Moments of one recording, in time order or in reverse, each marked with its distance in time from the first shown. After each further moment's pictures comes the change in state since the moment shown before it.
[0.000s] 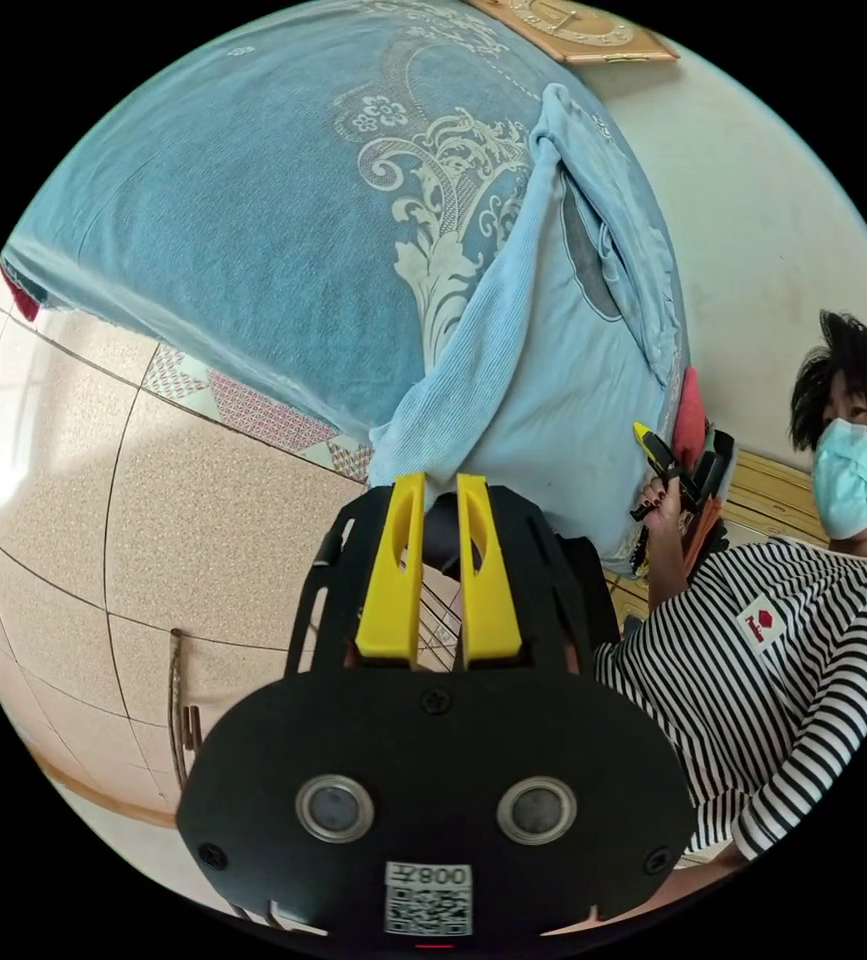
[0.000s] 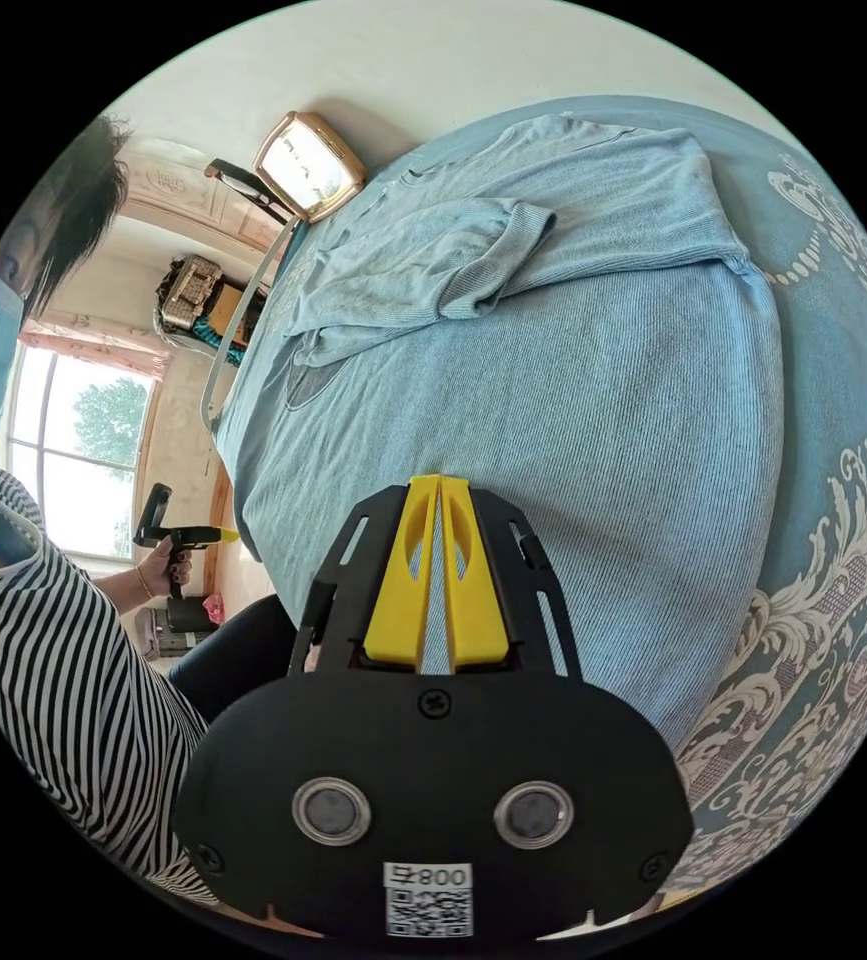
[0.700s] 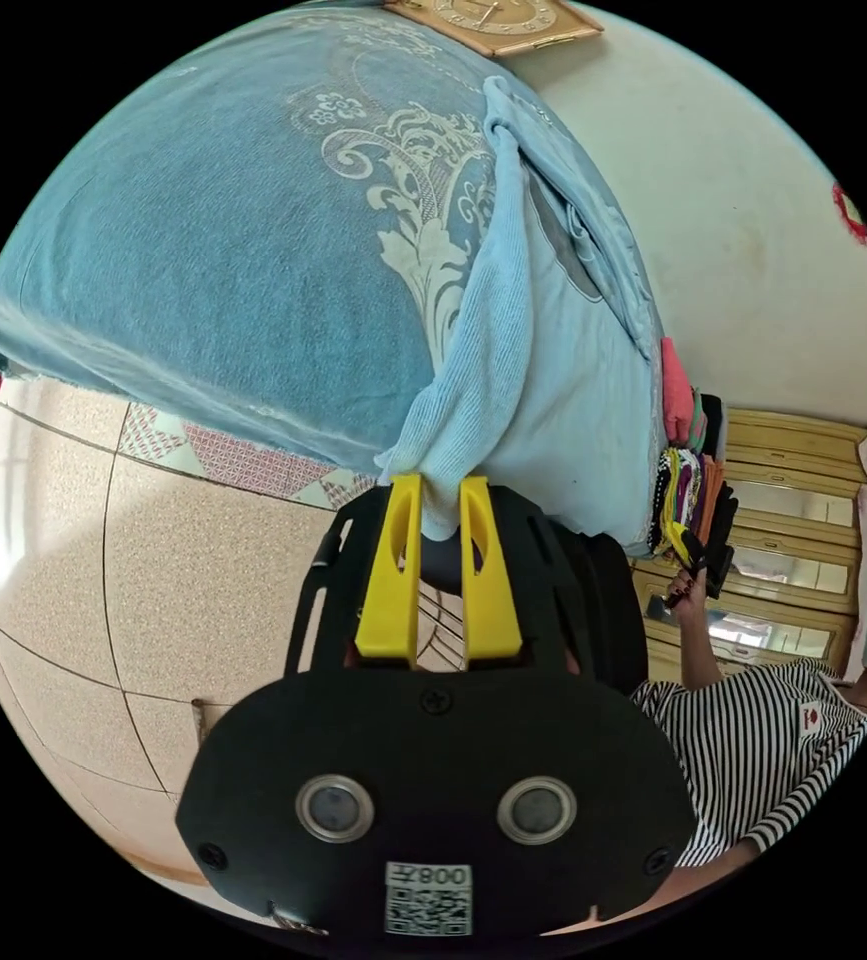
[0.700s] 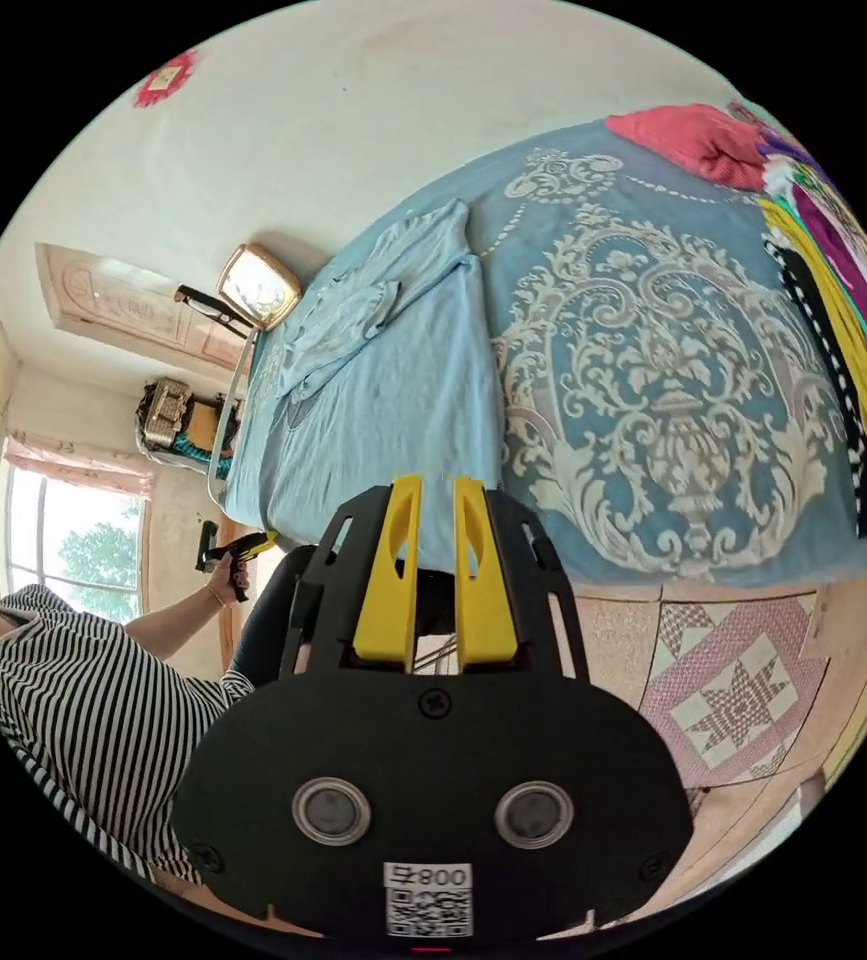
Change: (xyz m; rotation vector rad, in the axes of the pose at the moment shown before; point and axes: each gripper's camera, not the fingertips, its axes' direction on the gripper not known) left arm -0.070 0.061 0.027 0.067 0.039 0.159; right arm 0.030 0.293 -0.160 0.255 0.048 0.320
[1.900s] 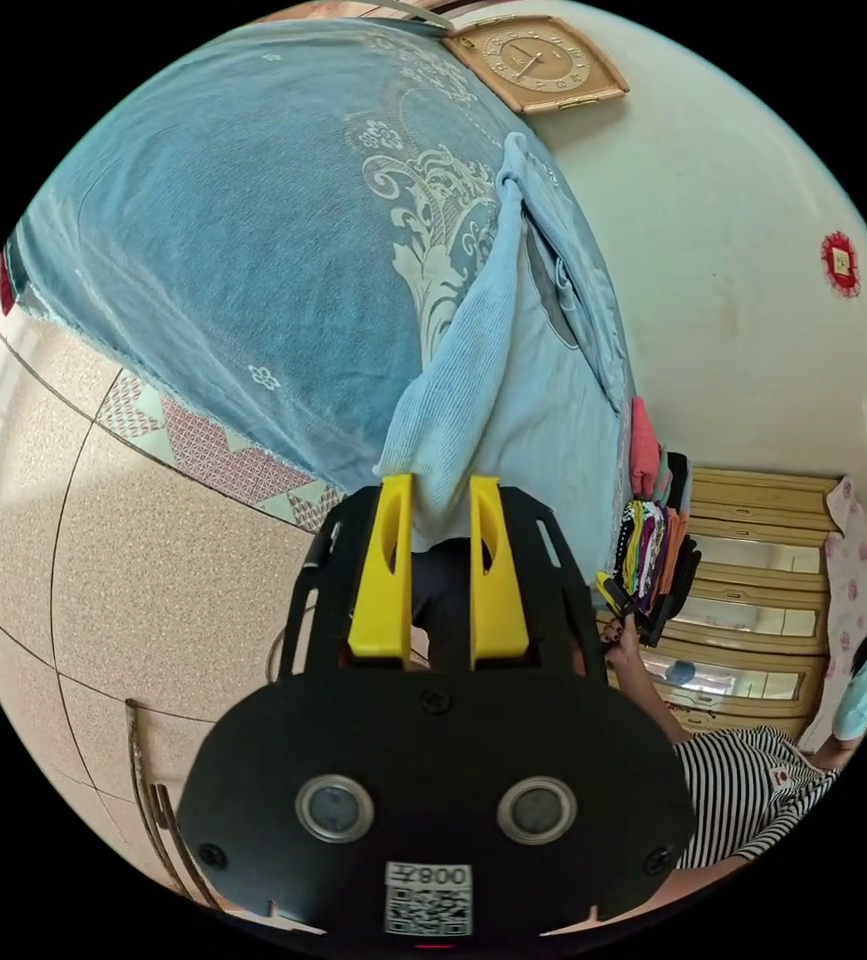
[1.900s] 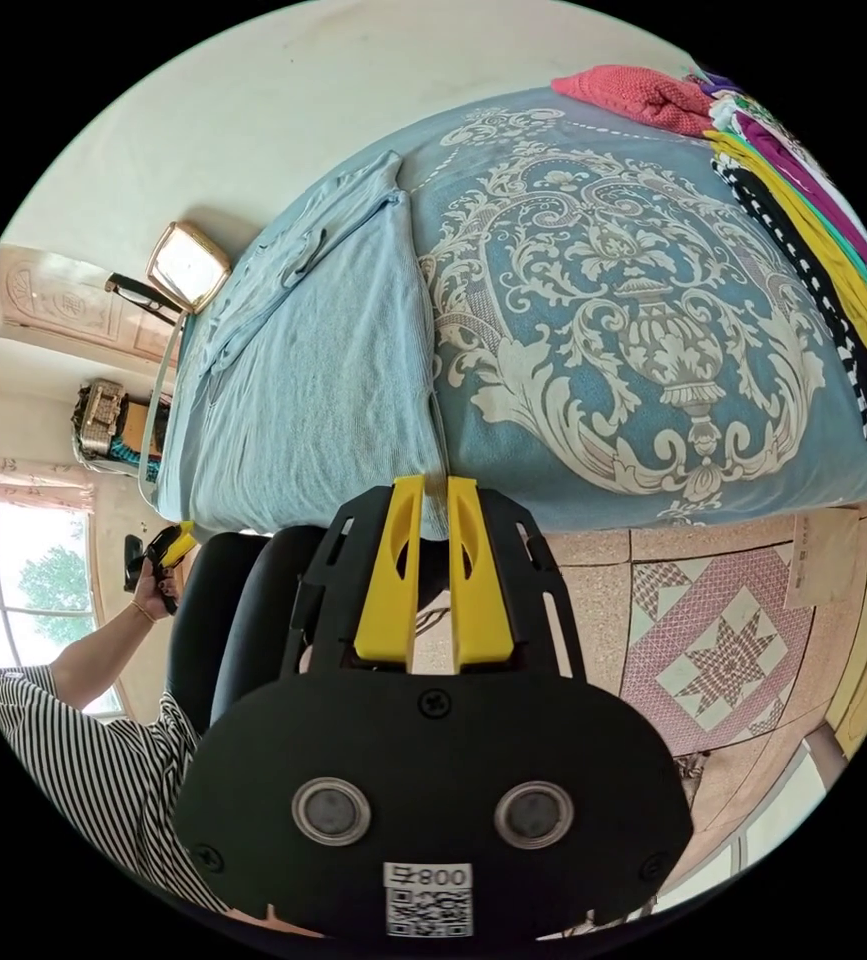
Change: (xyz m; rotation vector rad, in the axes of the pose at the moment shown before) left arm -0.022 0.092 0.008 0.138 0.088 -0.097; right arm -0.001 0.101 0.053 -0.030 0.156 0.058
